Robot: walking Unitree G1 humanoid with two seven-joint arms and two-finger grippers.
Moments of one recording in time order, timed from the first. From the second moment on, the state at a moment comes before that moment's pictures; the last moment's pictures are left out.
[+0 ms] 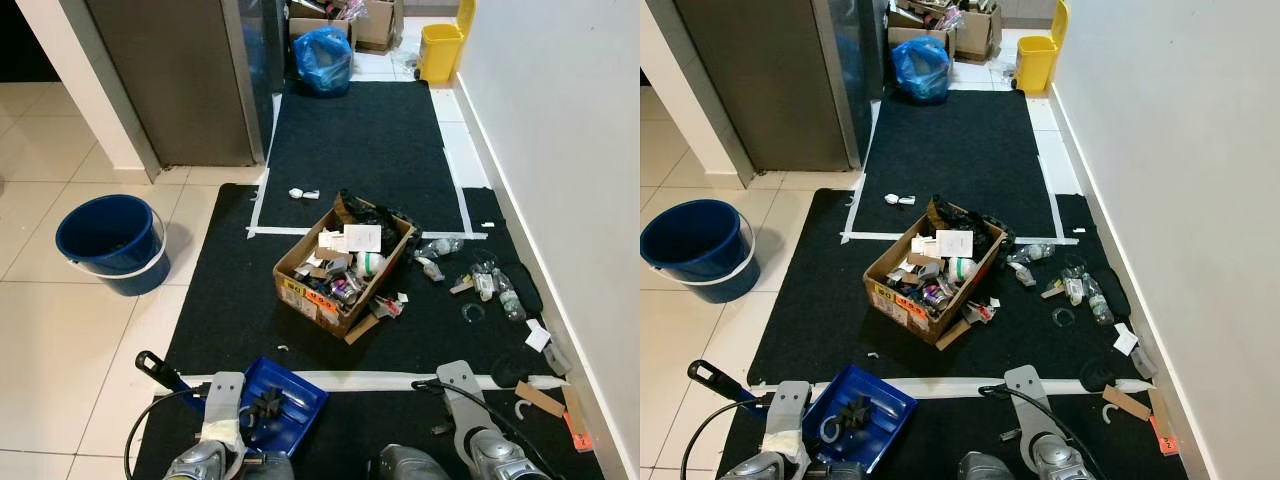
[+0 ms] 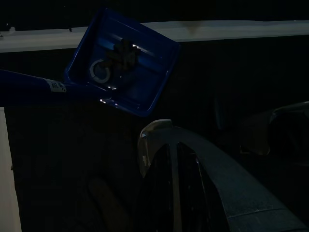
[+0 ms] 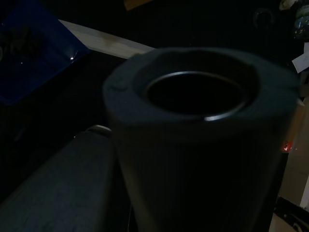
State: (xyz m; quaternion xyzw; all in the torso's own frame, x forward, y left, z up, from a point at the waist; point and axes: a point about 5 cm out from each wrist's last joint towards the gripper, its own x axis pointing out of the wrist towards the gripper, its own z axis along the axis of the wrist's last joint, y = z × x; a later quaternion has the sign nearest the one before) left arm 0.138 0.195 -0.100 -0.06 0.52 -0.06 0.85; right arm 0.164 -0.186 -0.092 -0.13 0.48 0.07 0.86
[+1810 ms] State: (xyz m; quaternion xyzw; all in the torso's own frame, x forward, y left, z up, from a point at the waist) left arm 0.145 0.192 -0.098 -0.05 0.52 -0.08 0.85; right arm 0.165 -0.181 -0.092 -0.15 0.48 0.10 0.86
